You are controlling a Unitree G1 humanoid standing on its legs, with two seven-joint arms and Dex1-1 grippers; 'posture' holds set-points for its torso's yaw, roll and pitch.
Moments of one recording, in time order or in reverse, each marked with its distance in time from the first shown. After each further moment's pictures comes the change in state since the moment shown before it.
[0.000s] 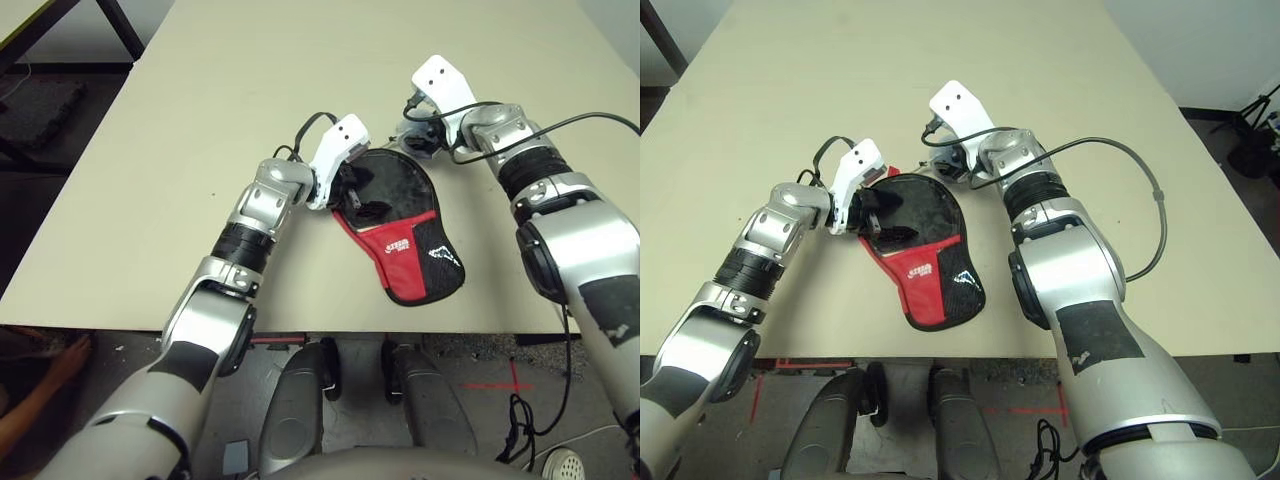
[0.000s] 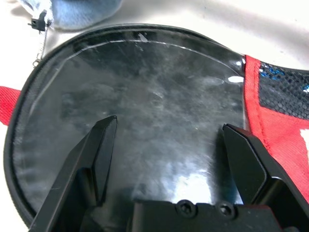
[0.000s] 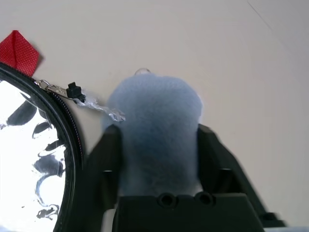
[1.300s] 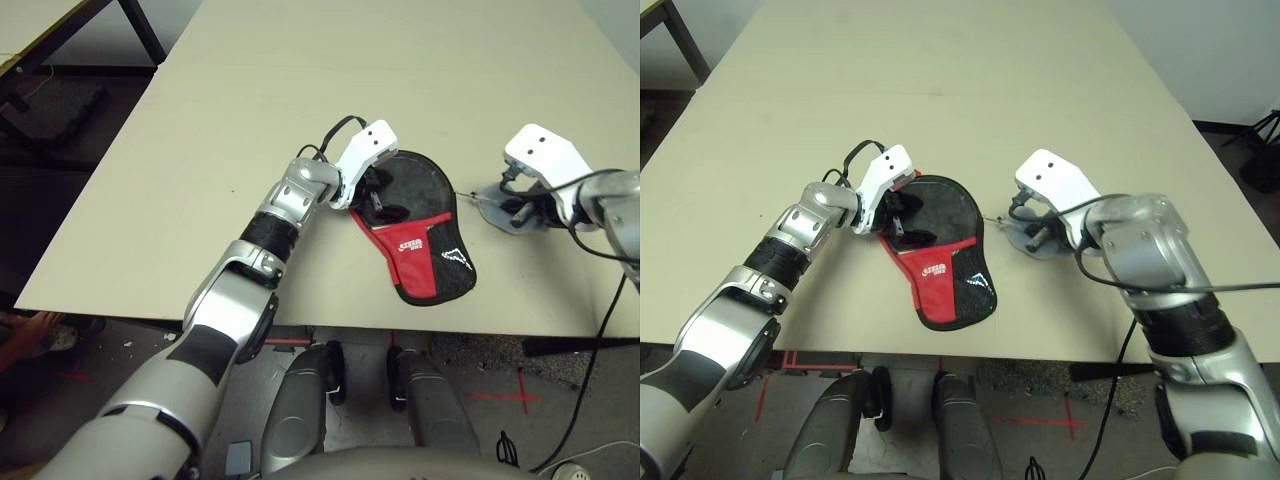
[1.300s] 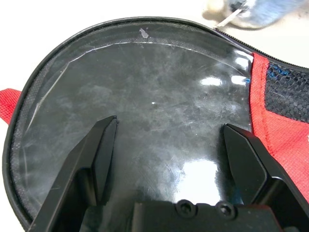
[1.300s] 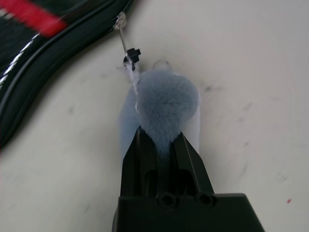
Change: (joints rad) left arm -0.123 -0.101 -0.040 0.285 0.010 -0.164 0.045; right arm 0.828 -0.666 -0.064 -1.608 0.165 0.974 0.417
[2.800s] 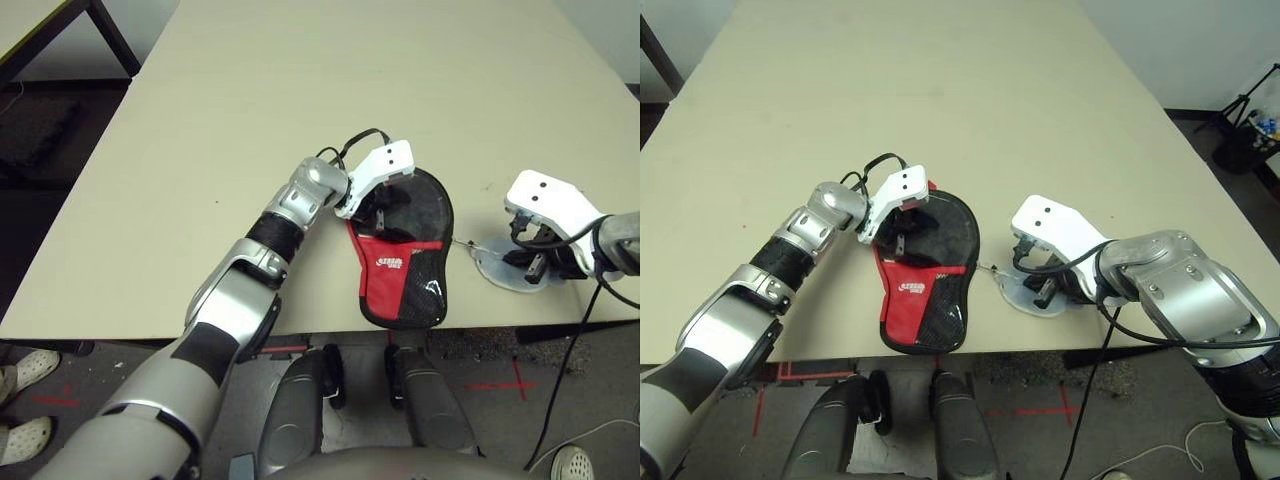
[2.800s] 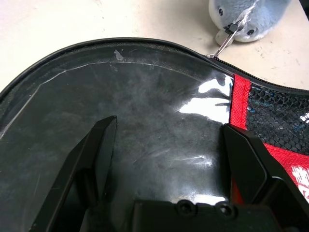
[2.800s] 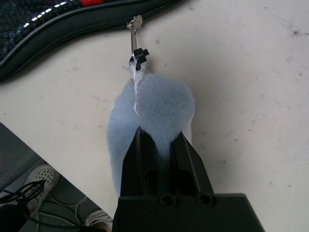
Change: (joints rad) left arm -0.022 -0.012 -0.086 0.058 0.050 -0.115 -0.196; right arm 0.076 -0.162 0.044 -0.161 0.336 0.034 -0.089
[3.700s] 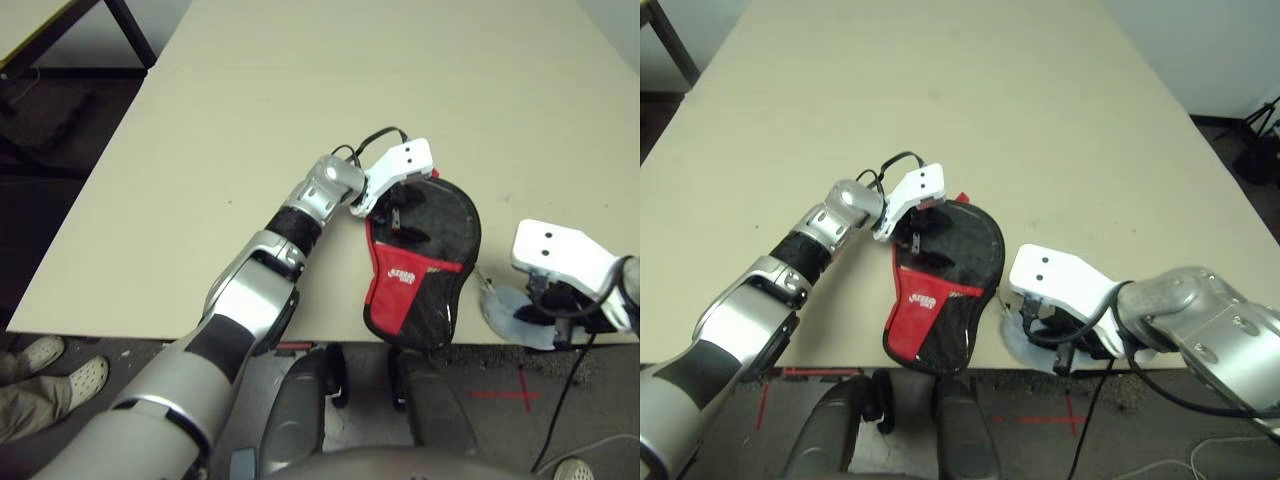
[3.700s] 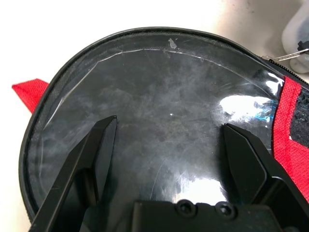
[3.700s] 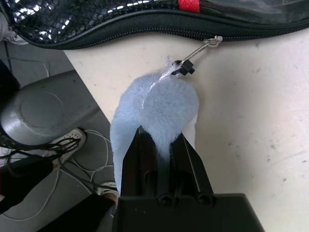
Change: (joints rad) left arm -0.064 -0.059 0.002 0.110 0.023 -0.079 -0.011; right arm 0.143 -0.164 -0.033 -0.203 0.186 -0.028 0.038
